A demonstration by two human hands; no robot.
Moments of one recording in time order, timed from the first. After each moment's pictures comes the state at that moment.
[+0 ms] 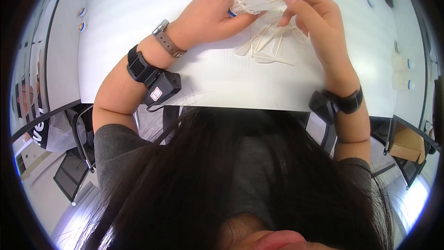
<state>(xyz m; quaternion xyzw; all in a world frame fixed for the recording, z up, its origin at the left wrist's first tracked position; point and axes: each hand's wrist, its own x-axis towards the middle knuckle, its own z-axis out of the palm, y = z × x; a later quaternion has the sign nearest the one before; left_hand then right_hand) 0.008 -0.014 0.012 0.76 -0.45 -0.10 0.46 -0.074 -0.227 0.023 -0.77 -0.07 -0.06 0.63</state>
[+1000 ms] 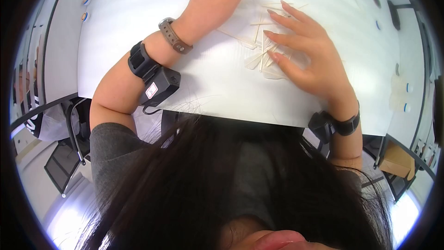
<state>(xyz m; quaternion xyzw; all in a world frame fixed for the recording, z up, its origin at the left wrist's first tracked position) 0.034 -0.009 -0.017 0.69 -0.29 0.00 0.66 -0.074 -0.220 0.024 -0.91 -0.29 -0.09 0.30</state>
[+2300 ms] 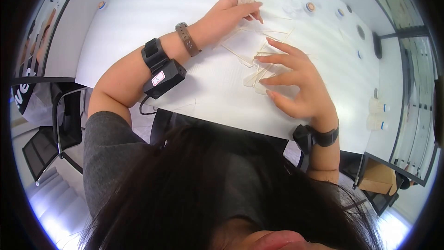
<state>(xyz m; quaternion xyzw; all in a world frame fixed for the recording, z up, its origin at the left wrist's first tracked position) 0.035 -0.014 -0.009 0.64 -0.23 -0.14 0.72 -0.080 -0.228 0.045 -0.86 -0.38 -0.03 0.35</state>
